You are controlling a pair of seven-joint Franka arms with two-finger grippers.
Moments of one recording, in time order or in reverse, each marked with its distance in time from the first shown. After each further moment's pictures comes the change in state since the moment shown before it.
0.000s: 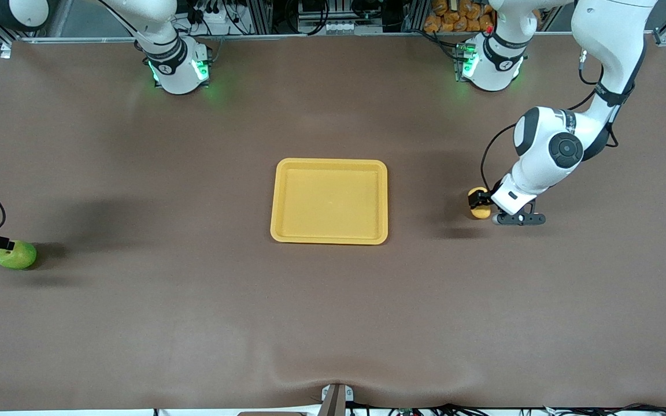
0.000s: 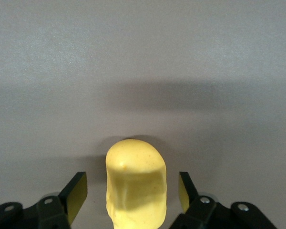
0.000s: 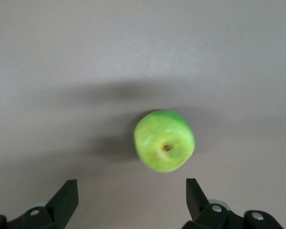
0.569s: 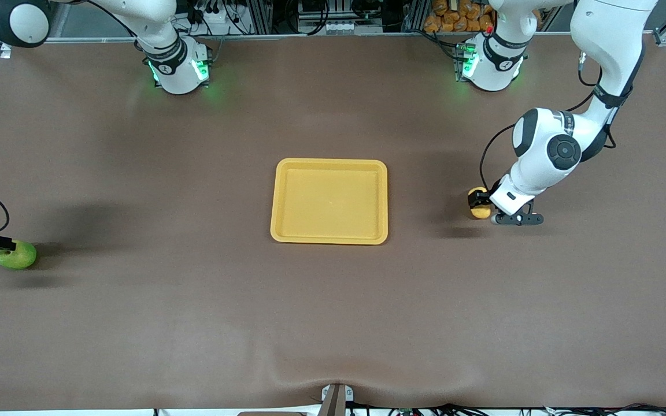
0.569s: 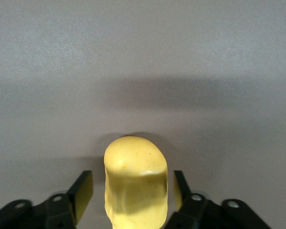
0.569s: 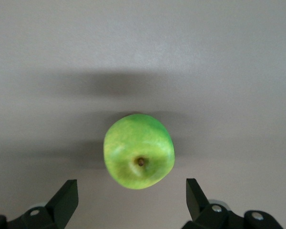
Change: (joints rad) left arm 0.000 0.014 0.000 -0.002 0.000 0.000 0.000; right arm -0.021 0.103 0.000 0.074 -0.054 0.009 -0.107
